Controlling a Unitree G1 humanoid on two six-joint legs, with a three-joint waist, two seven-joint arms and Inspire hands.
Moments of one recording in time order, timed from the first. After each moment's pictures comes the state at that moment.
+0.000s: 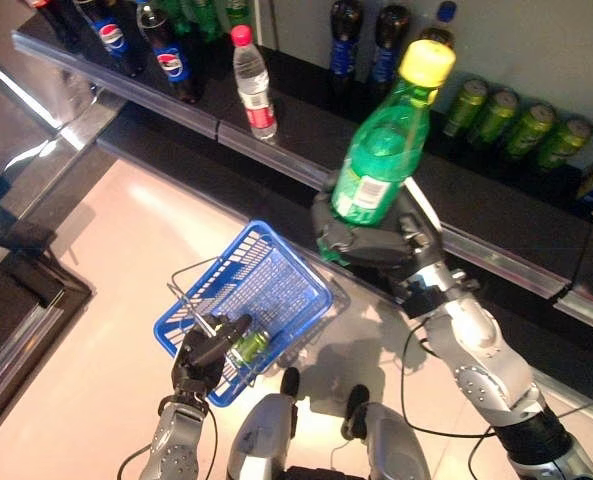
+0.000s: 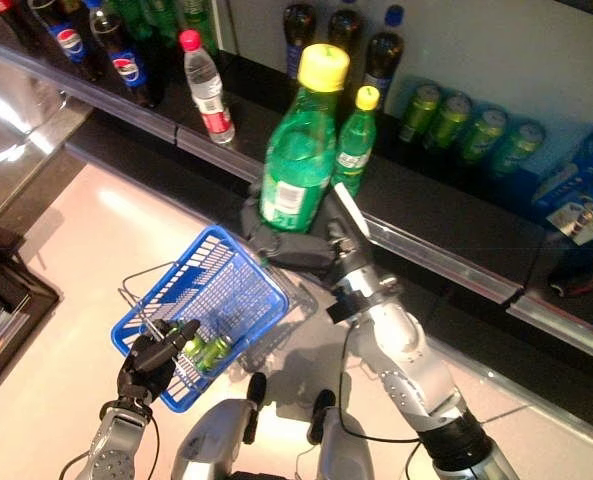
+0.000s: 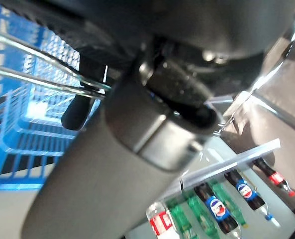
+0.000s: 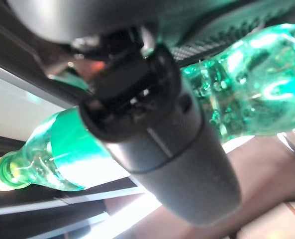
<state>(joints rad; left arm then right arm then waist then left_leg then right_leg) 0.13 0.23 -0.02 0.28 -0.99 -0.11 -0.17 -0.29 -0.49 0.40 -0.38 0.67 0.02 -0.07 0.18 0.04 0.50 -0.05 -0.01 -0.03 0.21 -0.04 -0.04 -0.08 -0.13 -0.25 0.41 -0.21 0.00</state>
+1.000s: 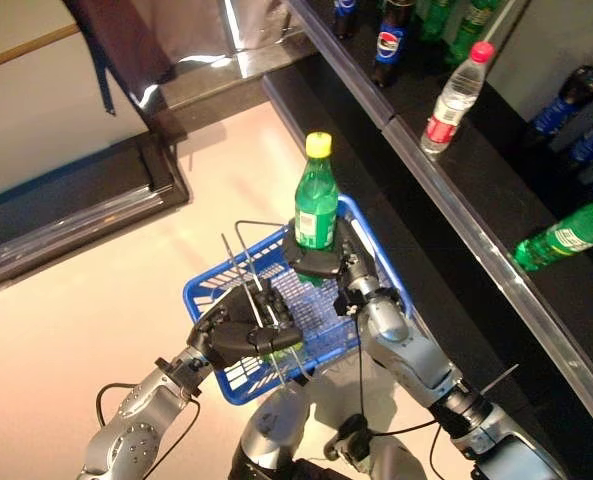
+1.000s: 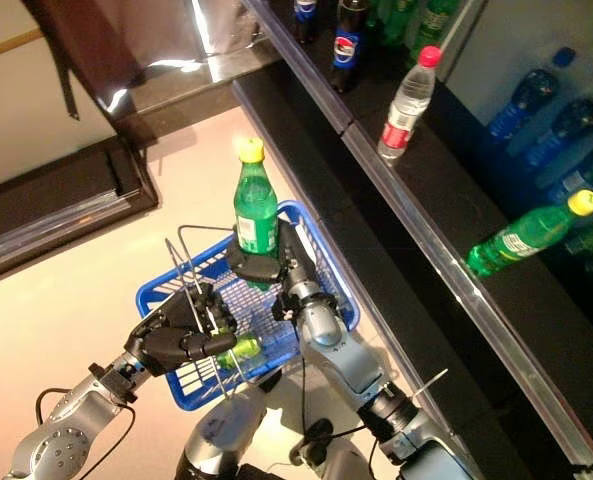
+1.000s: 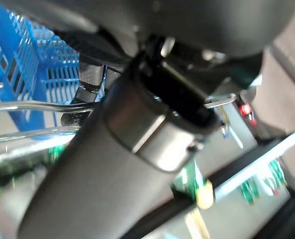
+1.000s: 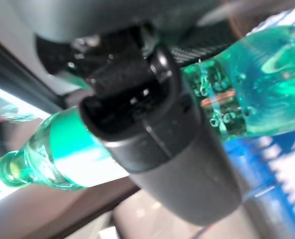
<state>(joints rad) 0.16 0.52 -0.07 -0.23 -0.99 0.18 -0.56 -0.42 -0.28 0.58 0.12 0.45 0.07 -0.39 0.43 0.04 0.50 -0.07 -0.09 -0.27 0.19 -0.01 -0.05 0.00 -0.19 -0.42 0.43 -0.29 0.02</state>
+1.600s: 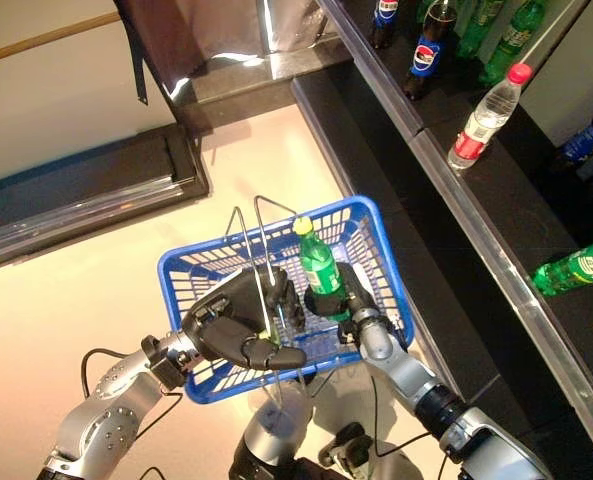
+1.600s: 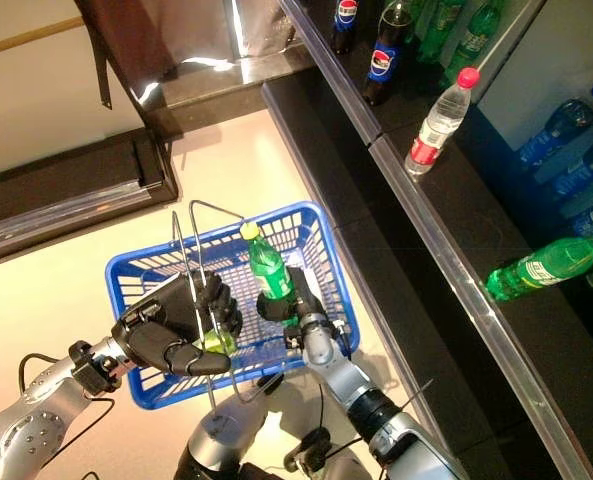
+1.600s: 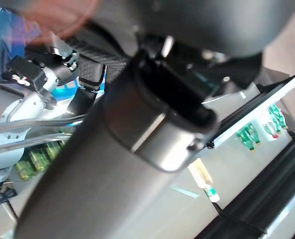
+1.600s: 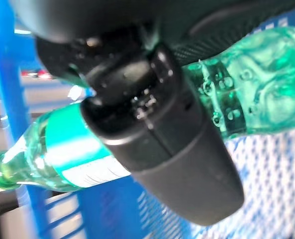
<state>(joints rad) 0.12 0.69 -0.07 -0.31 -1.04 0.18 -0.65 -0.44 -0.22 0.62 0.55 0.23 0.04 -0.38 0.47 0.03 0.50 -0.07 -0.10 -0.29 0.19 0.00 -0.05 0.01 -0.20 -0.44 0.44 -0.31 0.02</state>
